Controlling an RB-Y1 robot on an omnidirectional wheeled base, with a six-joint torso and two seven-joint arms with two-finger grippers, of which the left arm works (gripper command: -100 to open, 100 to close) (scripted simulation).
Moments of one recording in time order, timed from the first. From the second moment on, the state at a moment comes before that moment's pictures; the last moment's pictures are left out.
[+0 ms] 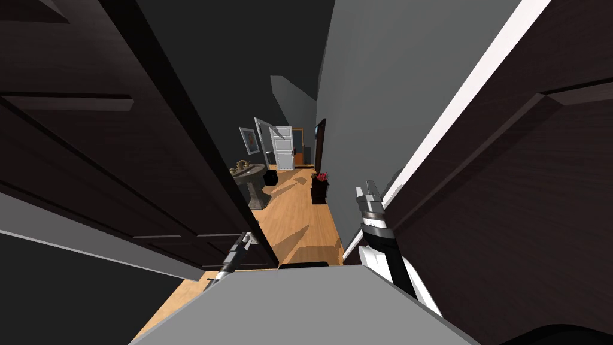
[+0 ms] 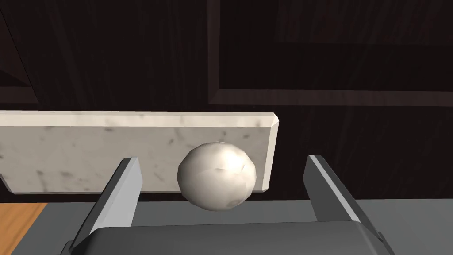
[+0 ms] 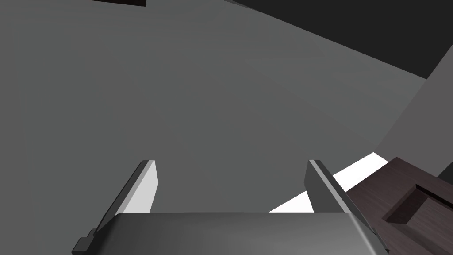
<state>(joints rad) 0.22 0.09 0.64 -0.90 -0.80 -1.11 -2.44</state>
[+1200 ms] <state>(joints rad) 0.21 0.10 0.61 -0.88 -0.77 -1.10 -2.32</state>
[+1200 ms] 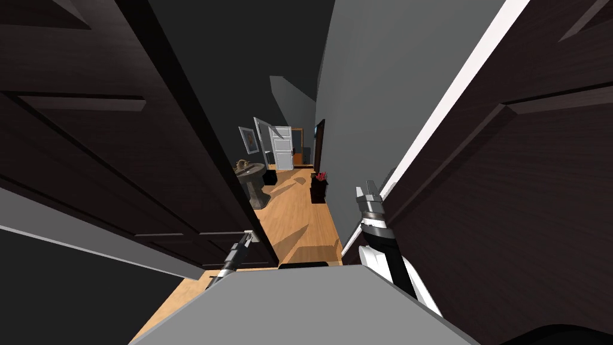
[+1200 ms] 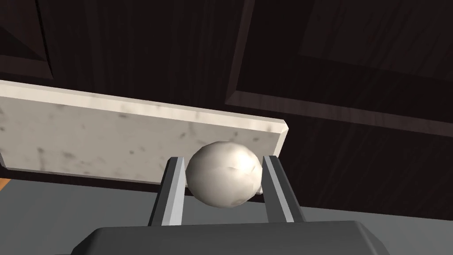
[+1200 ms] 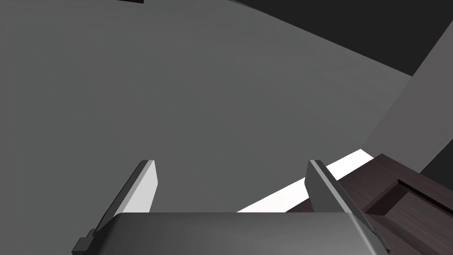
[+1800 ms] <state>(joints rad) 0.19 0.11 0.58 -0.86 -0.73 -1.10 -2.17</state>
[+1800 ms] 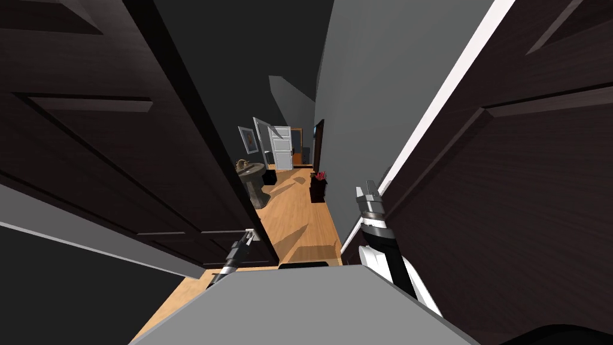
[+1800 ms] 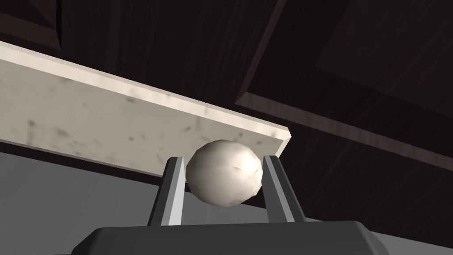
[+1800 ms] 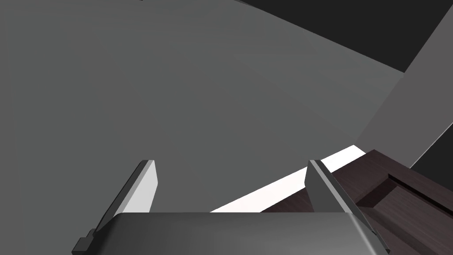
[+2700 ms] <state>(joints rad) 0.17 0.13 0.53 -0.83 -0.67 -1.09 -1.95</state>
